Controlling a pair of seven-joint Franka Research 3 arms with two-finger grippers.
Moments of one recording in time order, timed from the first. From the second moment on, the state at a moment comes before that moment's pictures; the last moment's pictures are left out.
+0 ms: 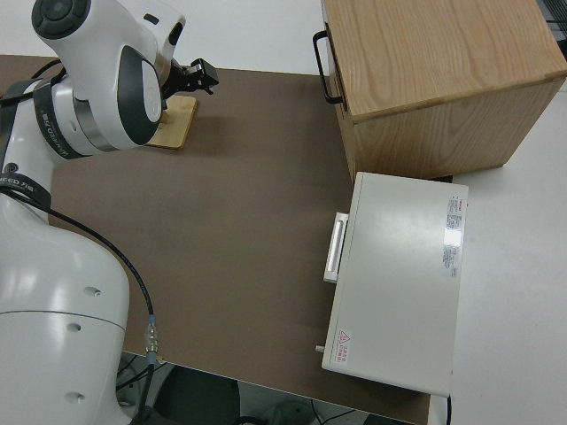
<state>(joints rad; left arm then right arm) 0.00 0.07 0.28 -1.53 0.00 1.65 0.43 0.12 0.07 0.13 -1.69 -0.03 2.13 -0.14</state>
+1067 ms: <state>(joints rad) 0.21 0.17 0.36 -1.53 -0.15 1.93 0.77 0.17 0.12 0.23 -1.84 -0.20 2.45 -0.17</state>
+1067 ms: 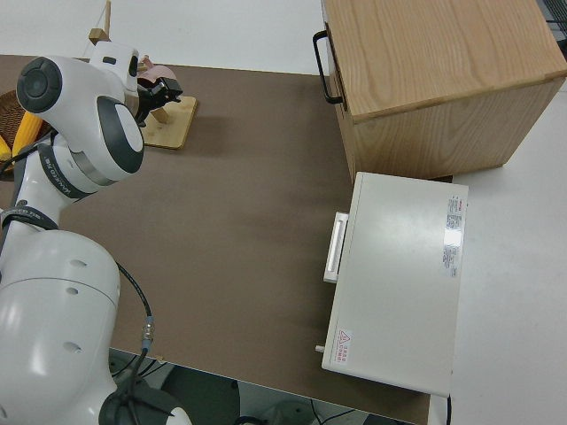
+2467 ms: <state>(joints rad) 0.27 0.33 0.35 -1.53 -0.60 2.26 0.92 0.20 0.39 0.23 -1.56 -0.30 2.49 -0.41</state>
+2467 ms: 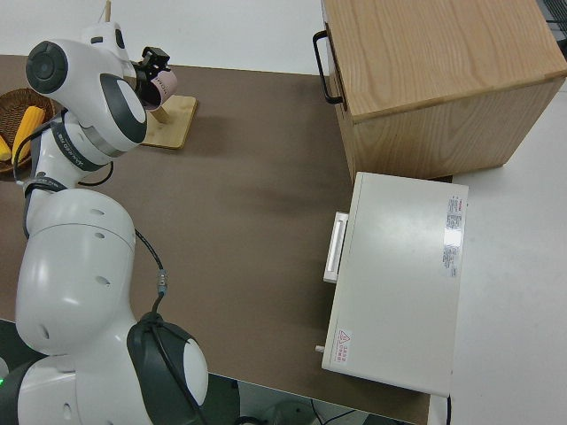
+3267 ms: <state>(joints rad) 0.27 0.39 0.35 -1.53 -0.75 2.37 1.03 0.25 0.50 0.19 -1.44 -0.30 2.49 -0.38</state>
